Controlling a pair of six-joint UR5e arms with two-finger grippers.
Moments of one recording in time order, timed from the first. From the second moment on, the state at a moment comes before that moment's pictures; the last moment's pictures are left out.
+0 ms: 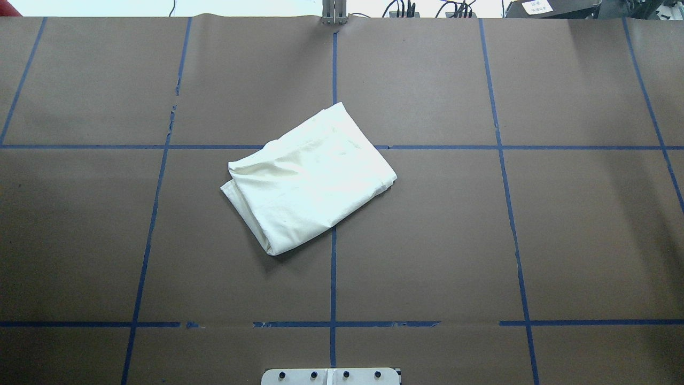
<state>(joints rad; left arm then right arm) -1.58 -1.47 -1.77 -1.51 -2.29 0.14 1.55 -1.49 1.58 -1.65 2.37 -0.15</state>
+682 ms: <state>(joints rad) -1.58 -1.46 -1.77 -1.50 -2.29 0.14 1.56 -1.54 1.58 -1.65 2.37 -0.15</state>
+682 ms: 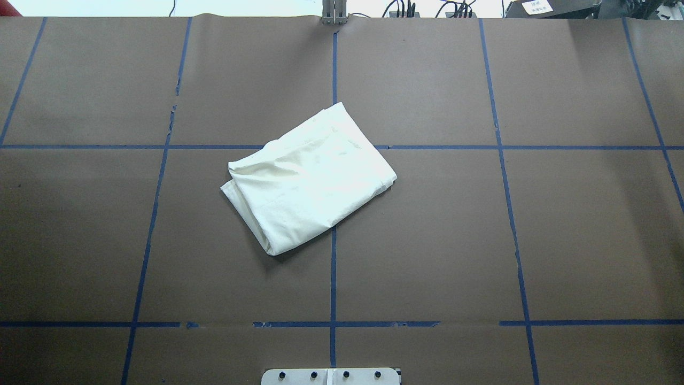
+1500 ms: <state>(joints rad) -1.58 -1.47 -1.76 -1.50 -2.29 0.01 1.56 -1.54 1.58 -1.65 2.37 -0.15</state>
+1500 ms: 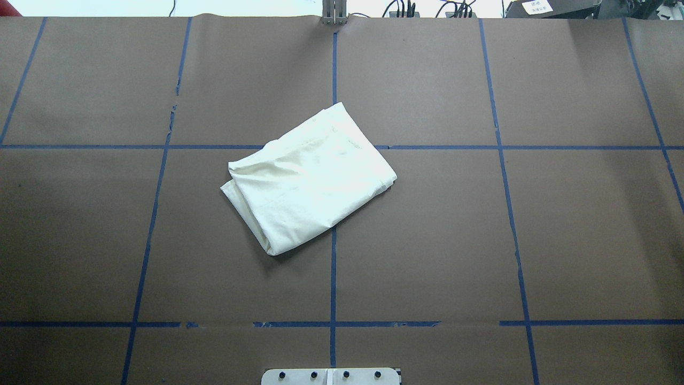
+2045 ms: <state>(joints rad) -1.58 -1.47 -1.77 -1.52 -2.29 -0.08 1.56 -1.54 1.58 -1.65 2.37 -0.15</state>
